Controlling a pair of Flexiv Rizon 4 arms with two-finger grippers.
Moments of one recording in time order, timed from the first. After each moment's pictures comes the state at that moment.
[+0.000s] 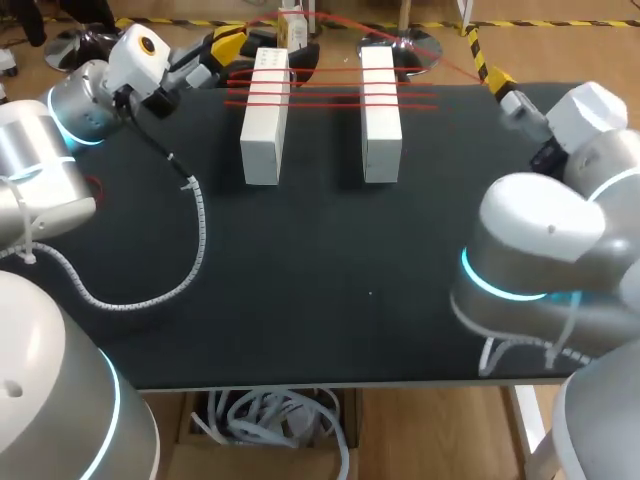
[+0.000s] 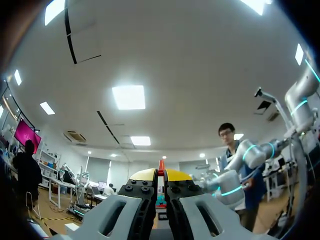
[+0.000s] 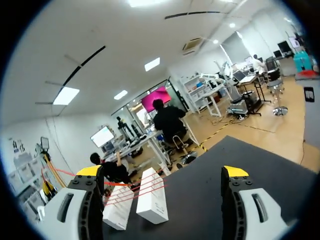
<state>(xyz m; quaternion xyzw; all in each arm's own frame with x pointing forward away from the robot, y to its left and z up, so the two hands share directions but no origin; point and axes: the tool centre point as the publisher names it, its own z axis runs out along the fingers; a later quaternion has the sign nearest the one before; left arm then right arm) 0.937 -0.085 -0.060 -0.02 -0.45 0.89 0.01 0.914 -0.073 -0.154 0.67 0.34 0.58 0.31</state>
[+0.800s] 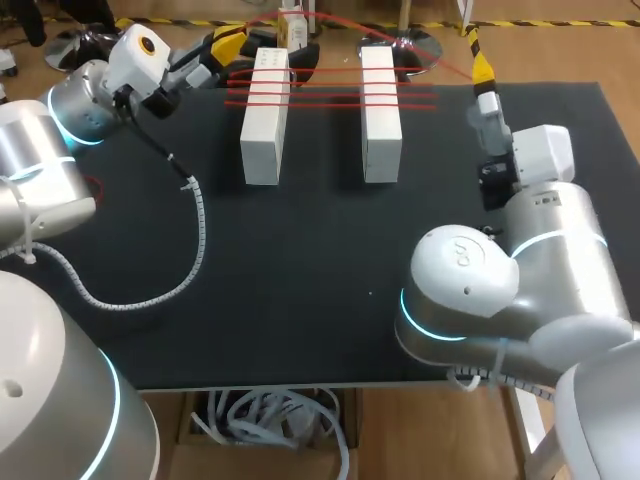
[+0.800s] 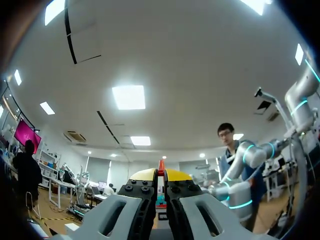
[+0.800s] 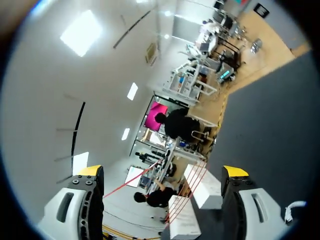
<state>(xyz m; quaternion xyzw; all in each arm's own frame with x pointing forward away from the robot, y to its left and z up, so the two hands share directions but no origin) 0.937 -0.085 -0.060 -0.02 -0.45 0.89 0.01 0.910 -0.009 -0.158 0.70 0.10 0.70 0.12</state>
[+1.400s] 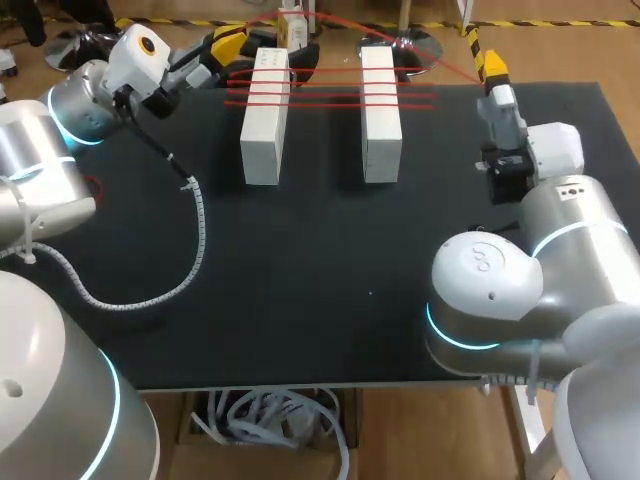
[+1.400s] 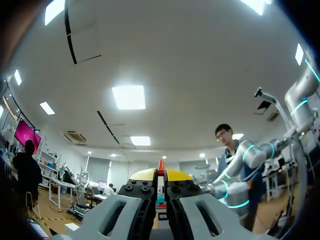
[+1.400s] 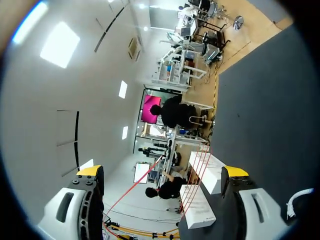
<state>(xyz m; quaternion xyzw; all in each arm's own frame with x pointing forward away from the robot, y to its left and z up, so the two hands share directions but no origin) 0.937 -0.085 -0.060 -0.02 -0.45 0.89 0.01 0.906 -0.009 -0.153 0.72 0.07 0.69 0.05</state>
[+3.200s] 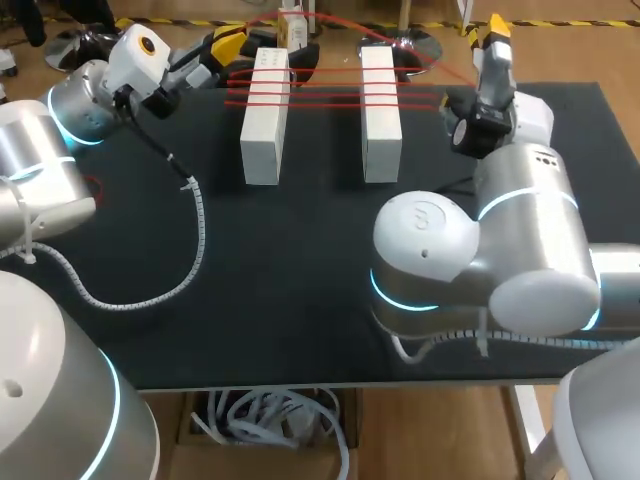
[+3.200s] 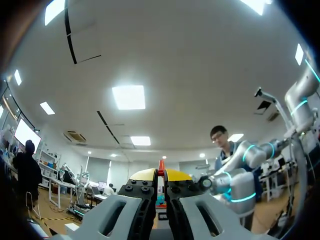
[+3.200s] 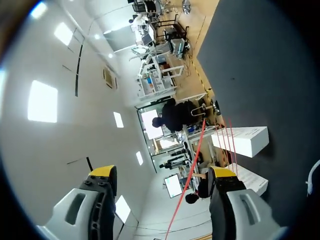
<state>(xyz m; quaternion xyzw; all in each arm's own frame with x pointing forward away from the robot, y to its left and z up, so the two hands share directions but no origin) 0.937 -0.085 -0.060 -0.02 -0.45 0.89 0.01 0.925 0.021 -0.094 0.70 -0.14 0.70 -0.08</state>
